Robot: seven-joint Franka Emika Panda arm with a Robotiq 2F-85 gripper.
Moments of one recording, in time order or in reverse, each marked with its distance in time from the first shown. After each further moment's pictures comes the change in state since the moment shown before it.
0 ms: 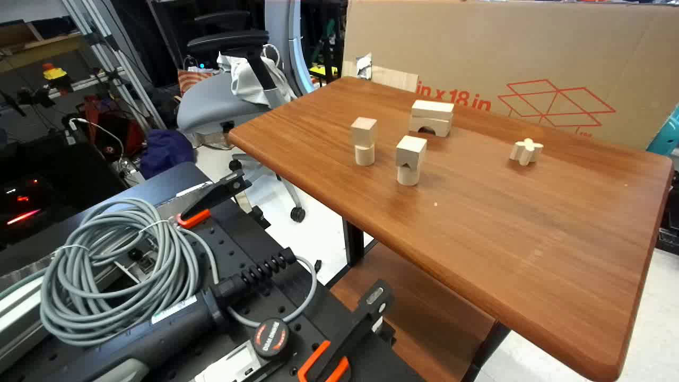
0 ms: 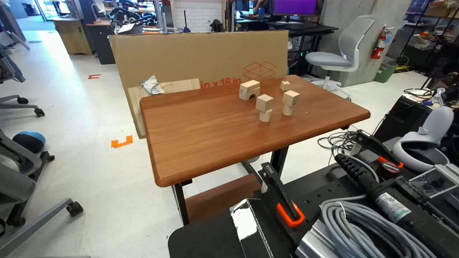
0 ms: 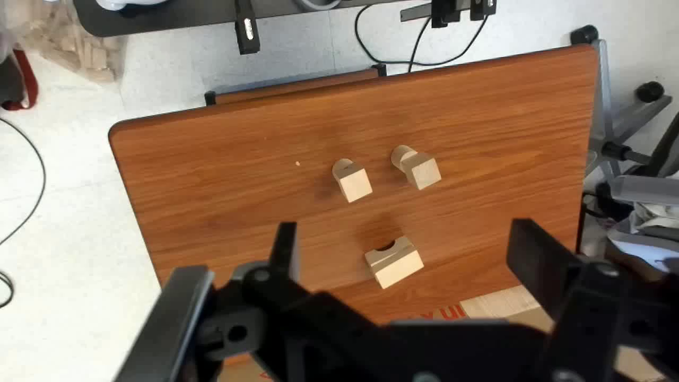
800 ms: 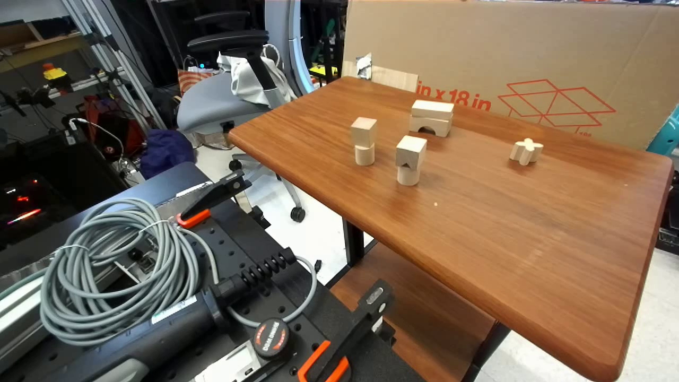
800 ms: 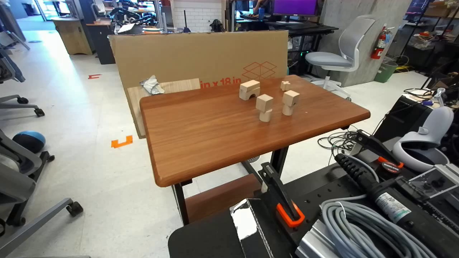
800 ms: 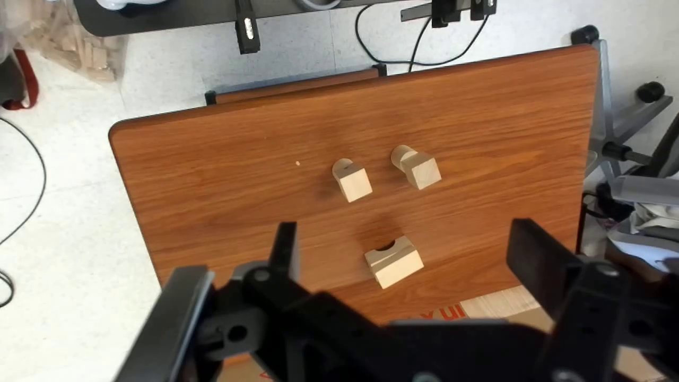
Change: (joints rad) arm -0.004 0.001 0.005 0.000 0.000 0.000 0.000
